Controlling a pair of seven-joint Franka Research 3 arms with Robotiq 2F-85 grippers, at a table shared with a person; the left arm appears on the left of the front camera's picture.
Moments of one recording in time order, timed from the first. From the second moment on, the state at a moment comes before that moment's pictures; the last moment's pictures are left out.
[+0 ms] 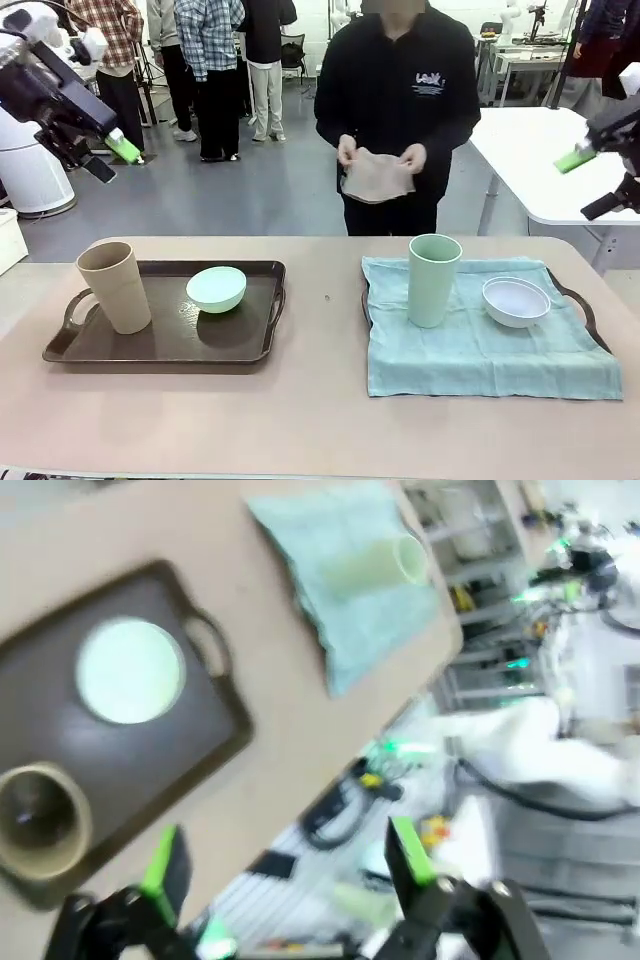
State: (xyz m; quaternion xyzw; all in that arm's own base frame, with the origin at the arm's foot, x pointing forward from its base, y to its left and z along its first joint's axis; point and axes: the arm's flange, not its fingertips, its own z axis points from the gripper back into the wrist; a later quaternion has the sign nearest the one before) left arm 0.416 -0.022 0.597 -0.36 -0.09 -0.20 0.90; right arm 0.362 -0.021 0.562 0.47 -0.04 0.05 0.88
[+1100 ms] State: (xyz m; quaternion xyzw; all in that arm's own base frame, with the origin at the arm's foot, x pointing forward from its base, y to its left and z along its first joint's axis) left arm 0.388 0.081 0.513 -0.64 0.01 -0.04 0.77; right arm 0.363 -0.093 0.507 0.72 0.03 -0.01 0.69
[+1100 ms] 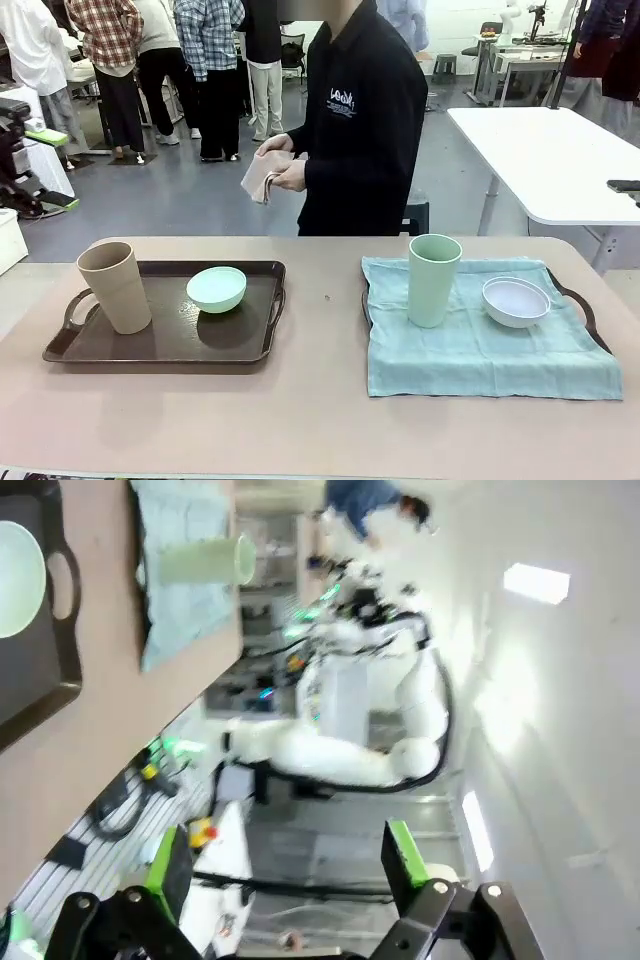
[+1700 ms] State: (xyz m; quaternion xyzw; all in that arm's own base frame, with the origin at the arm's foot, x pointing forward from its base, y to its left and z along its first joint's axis) left arm 0.374 0.086 0.496 -0.67 -0.01 0.01 0.74; right arm 0.362 -0.098 0.501 0.71 0.02 -0.01 0.71
